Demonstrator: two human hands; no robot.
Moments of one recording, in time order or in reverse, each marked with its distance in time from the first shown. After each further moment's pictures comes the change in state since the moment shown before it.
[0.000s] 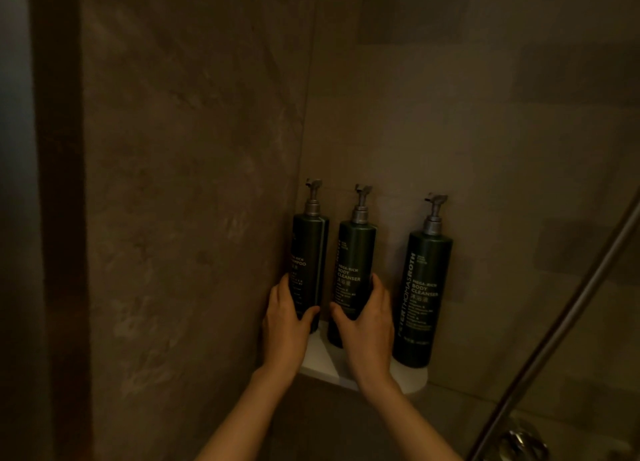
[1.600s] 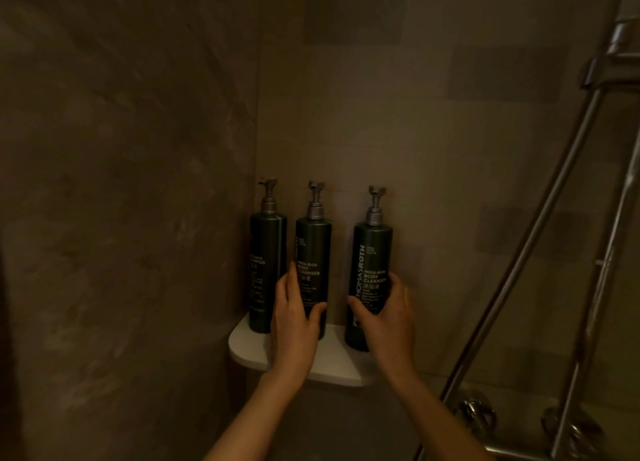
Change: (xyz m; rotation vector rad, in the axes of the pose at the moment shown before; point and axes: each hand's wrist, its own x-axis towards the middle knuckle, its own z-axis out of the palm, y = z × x) left_hand -0.030 0.052 0.033 -0.032 -0.093 0.091; right_hand 0.015 0.036 -0.071 0.055 0.051 0.128
